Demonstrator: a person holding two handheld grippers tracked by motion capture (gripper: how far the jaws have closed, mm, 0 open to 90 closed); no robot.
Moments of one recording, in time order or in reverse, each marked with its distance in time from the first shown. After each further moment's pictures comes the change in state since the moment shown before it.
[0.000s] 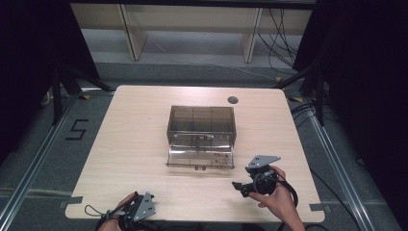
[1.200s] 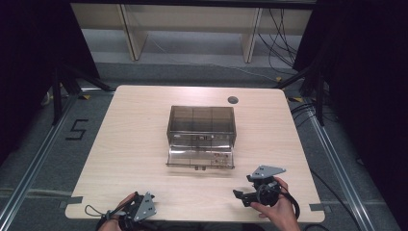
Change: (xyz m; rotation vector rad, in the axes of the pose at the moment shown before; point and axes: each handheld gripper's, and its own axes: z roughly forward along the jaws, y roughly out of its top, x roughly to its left) left arm -0.001 0.001 0.000 0.003 0.000 0.004; right arm 0.013 -0.029 0.000 -0.053 0.015 0.090
